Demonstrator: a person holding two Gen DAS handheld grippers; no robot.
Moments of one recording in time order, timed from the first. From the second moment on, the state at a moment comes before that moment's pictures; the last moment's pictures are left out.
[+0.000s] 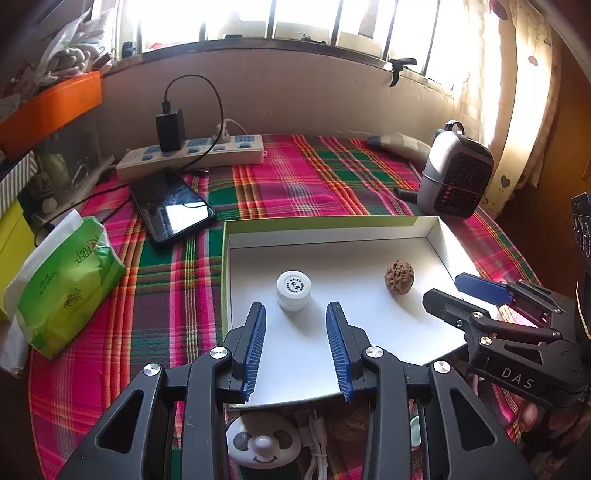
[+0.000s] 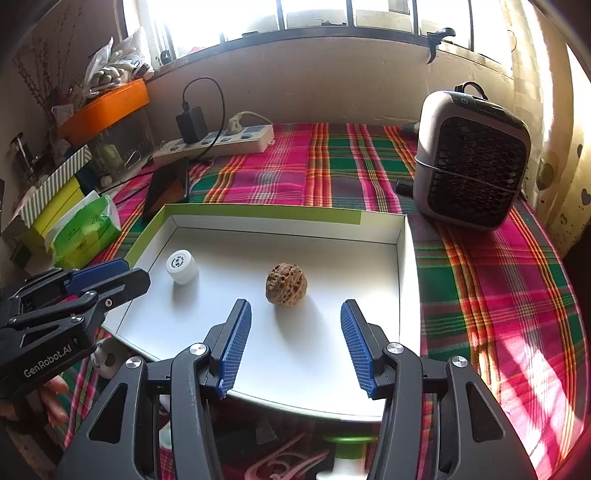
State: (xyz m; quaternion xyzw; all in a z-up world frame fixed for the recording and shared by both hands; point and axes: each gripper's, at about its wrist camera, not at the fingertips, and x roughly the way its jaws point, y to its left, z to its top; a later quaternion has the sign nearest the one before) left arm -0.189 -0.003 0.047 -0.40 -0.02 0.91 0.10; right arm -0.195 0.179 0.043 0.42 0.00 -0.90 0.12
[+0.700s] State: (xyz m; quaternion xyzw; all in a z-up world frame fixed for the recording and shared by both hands) left arm -0.130 -0.047 0.037 -0.40 -0.05 0.91 0.10; right arm -0.131 0.204 0.046 0.39 0.00 -0.92 0.11
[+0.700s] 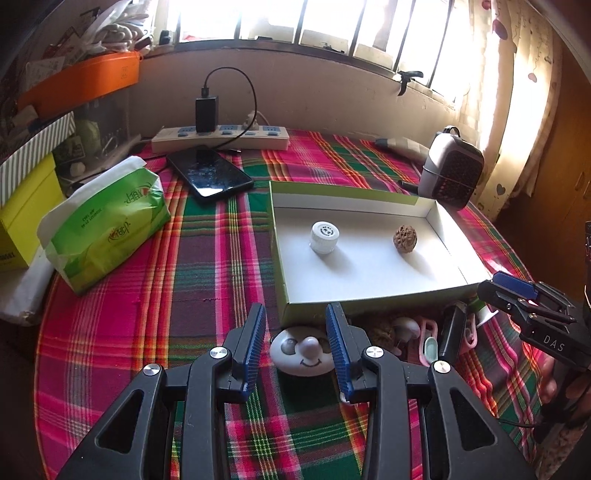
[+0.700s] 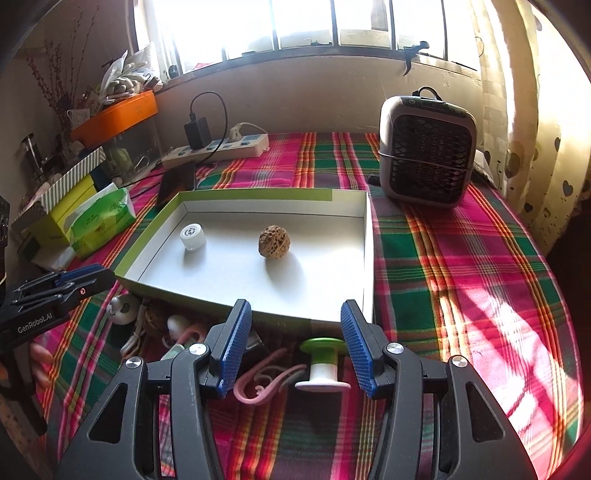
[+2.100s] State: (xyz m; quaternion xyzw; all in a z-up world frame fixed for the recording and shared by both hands) left arm -0.134 -0.048 0.007 -0.44 -0.08 0.89 0.12; right arm -0.130 0.231 0.020 0.42 -0.06 -0.90 0.09
